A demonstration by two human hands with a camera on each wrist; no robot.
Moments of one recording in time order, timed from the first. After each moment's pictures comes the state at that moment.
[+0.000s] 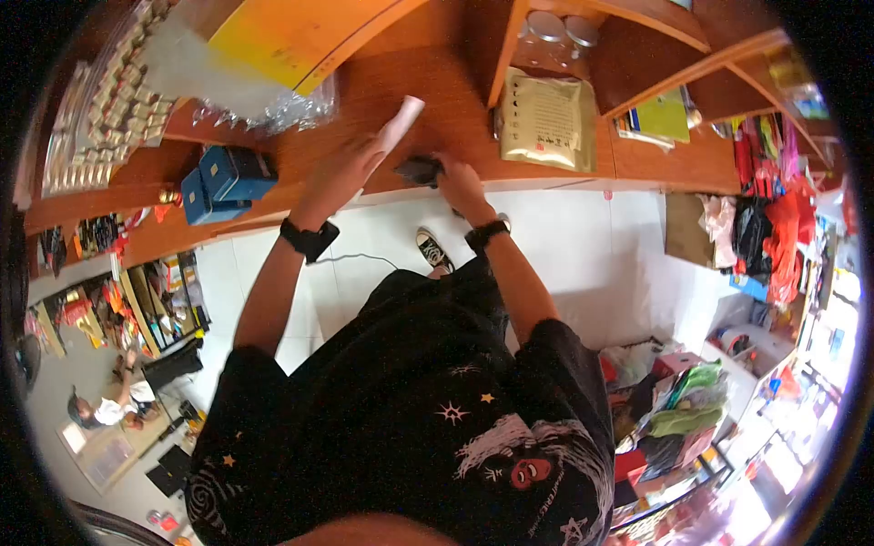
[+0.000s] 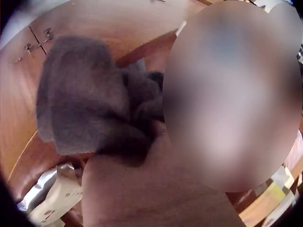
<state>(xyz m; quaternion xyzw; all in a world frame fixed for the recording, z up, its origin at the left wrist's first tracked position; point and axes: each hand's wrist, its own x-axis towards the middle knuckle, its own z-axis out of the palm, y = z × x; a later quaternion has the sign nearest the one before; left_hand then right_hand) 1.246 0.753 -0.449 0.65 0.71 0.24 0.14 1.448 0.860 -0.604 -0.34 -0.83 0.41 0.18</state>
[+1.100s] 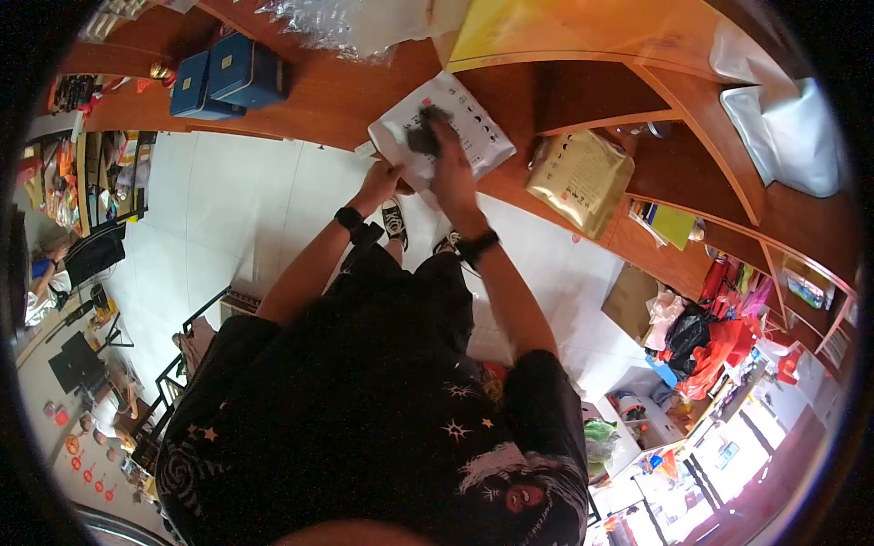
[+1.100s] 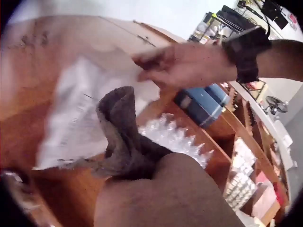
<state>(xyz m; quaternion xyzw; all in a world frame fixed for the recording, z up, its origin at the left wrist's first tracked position) 1.287 0.703 -0.663 0.06 0.66 0.57 0.49 1.384 0.840 -0.572 -0.21 -0.86 0.42 0.19</state>
